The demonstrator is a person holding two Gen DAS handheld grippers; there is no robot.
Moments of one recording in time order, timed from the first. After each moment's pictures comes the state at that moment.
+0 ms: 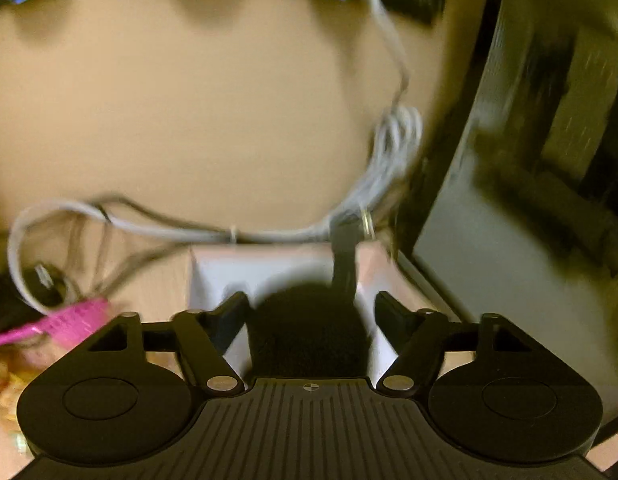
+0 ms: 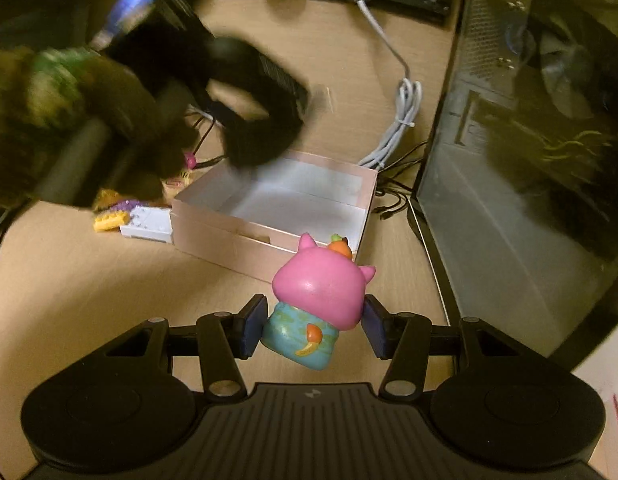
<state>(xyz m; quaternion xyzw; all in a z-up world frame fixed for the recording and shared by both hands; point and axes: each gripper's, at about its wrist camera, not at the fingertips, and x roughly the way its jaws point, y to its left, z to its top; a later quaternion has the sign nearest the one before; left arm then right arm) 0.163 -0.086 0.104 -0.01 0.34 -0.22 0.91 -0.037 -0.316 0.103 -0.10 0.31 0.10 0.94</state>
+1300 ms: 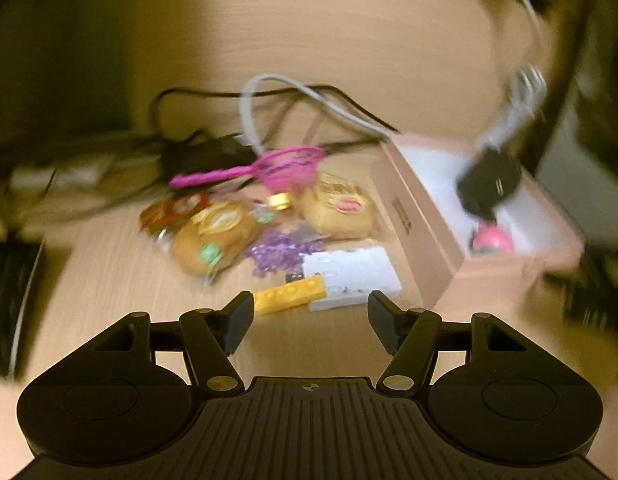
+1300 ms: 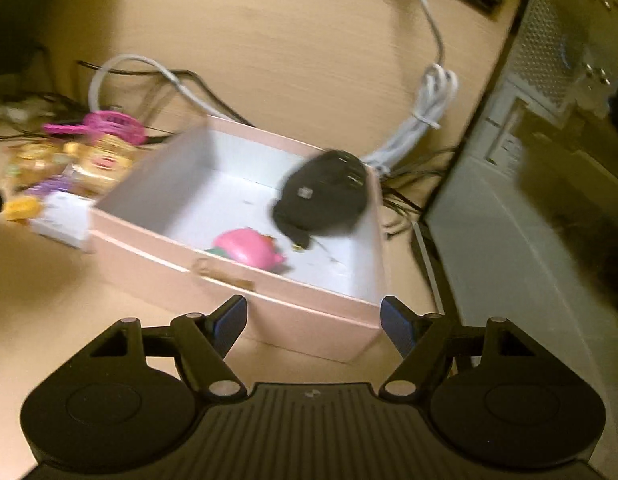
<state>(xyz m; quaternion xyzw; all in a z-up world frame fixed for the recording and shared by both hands) 0.065 0.057 0.066 0.01 0.37 -0.08 0.92 0.075 -0.280 0.055 -0.17 0.32 0.04 0.93</state>
